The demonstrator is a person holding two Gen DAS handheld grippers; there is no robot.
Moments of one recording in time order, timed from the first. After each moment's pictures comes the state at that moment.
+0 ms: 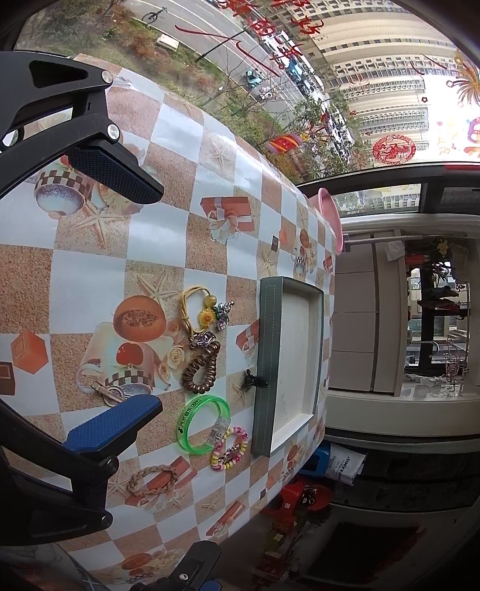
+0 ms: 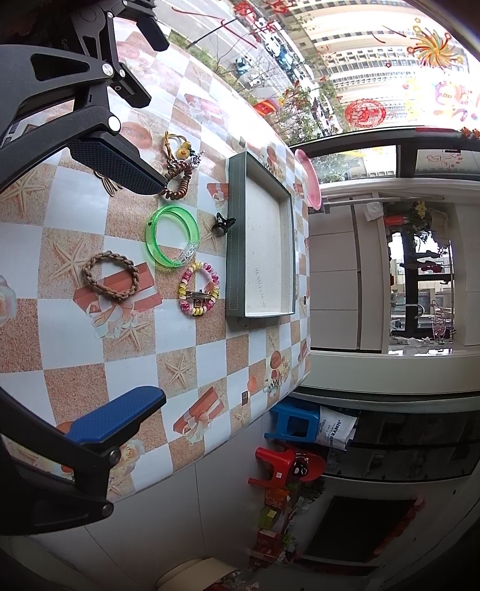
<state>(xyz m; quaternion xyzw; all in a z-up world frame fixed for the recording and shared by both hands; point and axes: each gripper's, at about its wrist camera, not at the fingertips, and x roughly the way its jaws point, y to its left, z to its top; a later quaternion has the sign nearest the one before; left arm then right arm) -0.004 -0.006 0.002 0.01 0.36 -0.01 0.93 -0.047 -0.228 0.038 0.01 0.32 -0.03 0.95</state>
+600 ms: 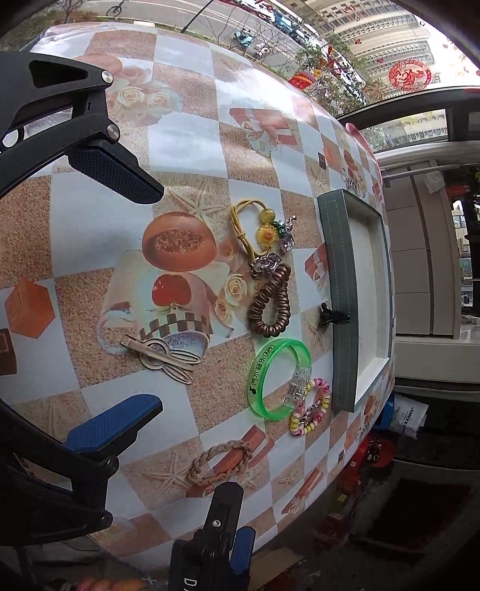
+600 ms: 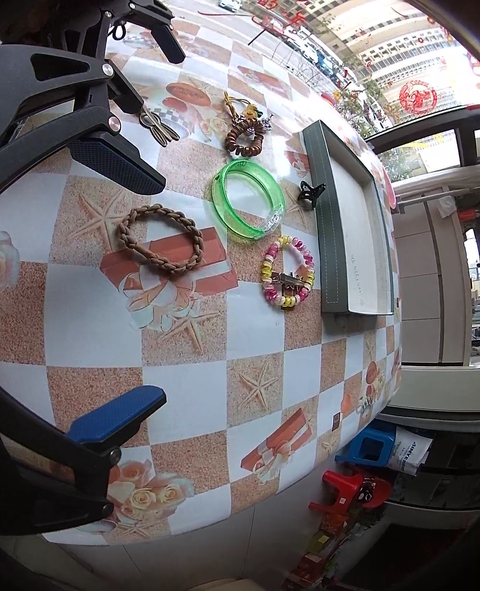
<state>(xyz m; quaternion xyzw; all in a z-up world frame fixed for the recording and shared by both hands) 0.021 -0.050 -0.045 0.06 0.45 -0.11 0.88 0.003 -0.266 -0.030 0.04 0.47 0.02 0.88</state>
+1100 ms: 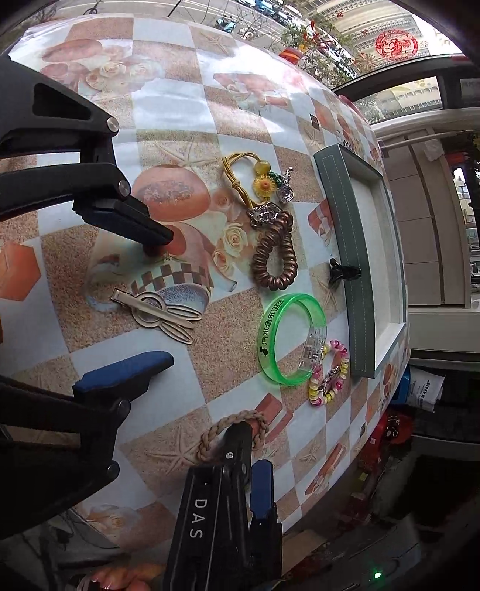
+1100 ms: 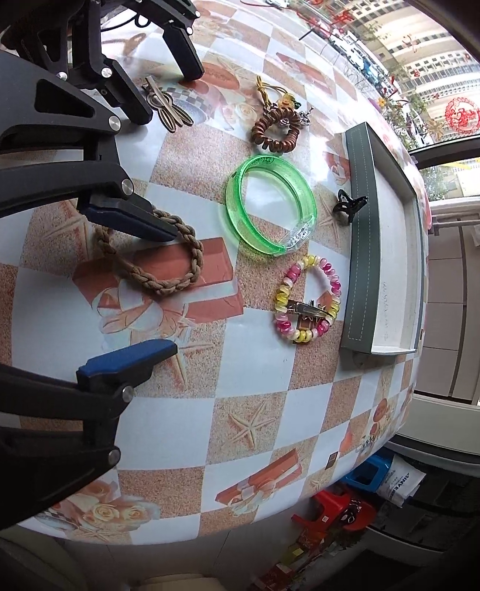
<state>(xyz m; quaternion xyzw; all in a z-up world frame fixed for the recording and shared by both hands) 0.024 -0.076 -0.051 0.09 0.47 -0.16 0.87 0.029 -0.244 -0.048 -0.02 0.51 0.04 0.86</state>
